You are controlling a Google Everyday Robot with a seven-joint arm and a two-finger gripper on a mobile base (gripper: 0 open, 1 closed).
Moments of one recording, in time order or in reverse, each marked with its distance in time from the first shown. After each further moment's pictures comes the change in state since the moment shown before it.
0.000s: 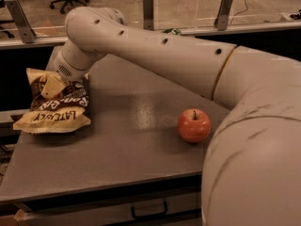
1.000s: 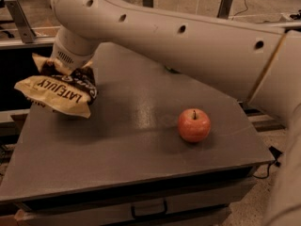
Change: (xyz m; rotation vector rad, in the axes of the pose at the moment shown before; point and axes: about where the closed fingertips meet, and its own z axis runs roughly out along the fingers) arm -0.012 -0.002 -0.078 0.196 0.063 -0.057
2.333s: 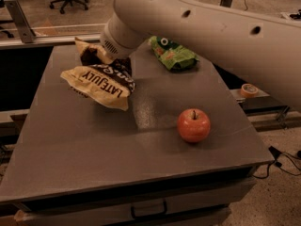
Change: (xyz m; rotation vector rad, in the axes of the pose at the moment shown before) arm 0.064 -0.065 -0.061 0.127 -0.028 0.139
